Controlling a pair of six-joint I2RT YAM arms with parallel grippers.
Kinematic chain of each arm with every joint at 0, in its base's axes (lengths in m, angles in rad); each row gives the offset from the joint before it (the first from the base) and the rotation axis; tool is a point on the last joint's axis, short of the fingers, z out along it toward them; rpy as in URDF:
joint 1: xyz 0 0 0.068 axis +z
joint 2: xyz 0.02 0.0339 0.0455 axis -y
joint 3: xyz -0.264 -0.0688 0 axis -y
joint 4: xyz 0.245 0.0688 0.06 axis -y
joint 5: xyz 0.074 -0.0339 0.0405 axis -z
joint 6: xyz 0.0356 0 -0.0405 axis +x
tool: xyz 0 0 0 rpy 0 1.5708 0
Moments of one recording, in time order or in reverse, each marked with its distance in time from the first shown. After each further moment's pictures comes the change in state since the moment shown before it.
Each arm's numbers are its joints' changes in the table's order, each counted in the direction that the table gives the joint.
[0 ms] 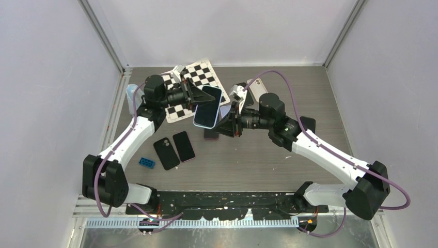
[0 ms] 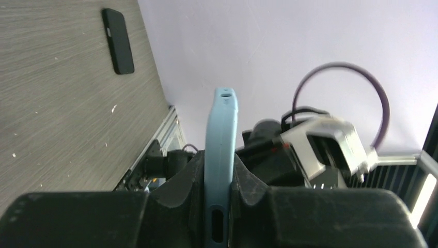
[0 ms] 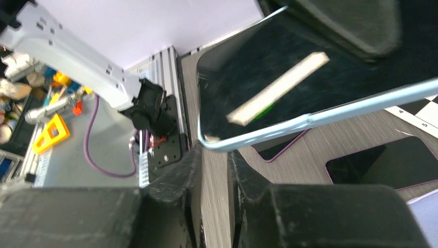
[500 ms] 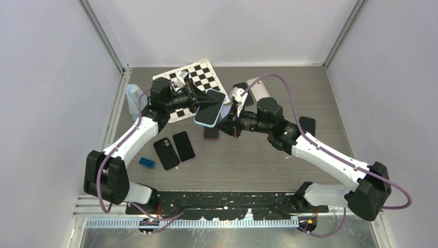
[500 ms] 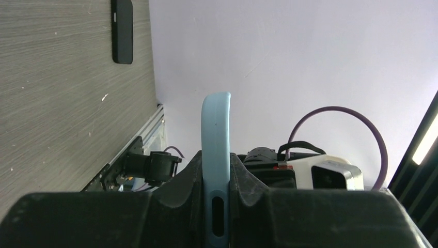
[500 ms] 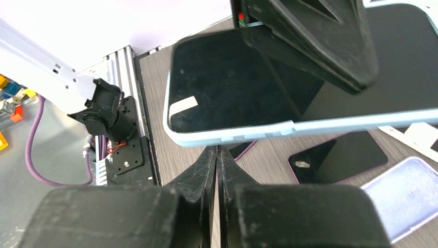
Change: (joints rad) left arm -0.025 -0.038 -0.032 -0.030 -0.088 -0.144; right arm 0.042 0.012 -0.025 -0.011 0.158 -0.135
